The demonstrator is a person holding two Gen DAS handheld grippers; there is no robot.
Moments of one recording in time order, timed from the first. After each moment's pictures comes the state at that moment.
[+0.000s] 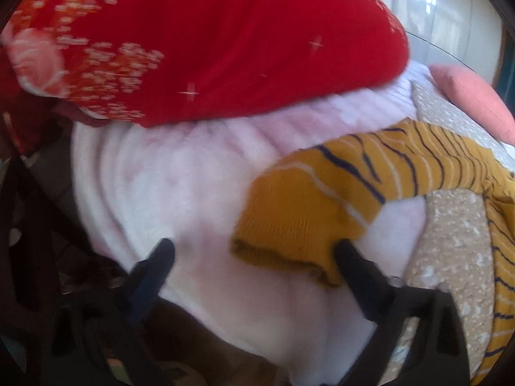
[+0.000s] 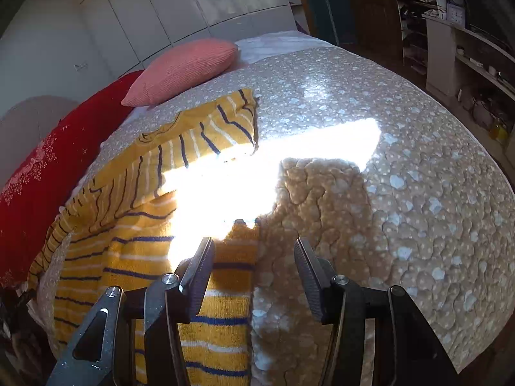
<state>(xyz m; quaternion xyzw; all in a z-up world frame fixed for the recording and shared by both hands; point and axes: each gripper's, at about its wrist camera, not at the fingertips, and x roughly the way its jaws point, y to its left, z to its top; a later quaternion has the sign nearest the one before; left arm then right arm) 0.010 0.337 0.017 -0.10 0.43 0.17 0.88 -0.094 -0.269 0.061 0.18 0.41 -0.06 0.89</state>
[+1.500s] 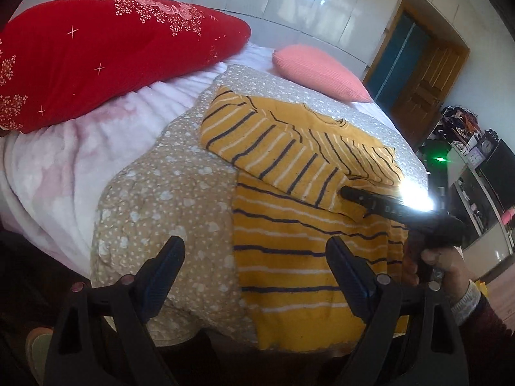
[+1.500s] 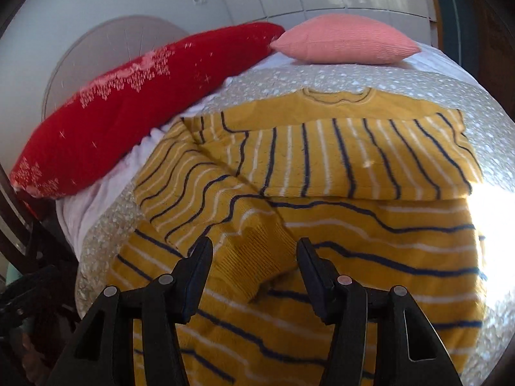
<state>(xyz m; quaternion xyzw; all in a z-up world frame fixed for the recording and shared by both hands) -0.077 0.147 0.089 -0.12 0.41 -0.08 0.90 -0.017 -0.066 0.057 0.06 0.44 0.18 0.88</state>
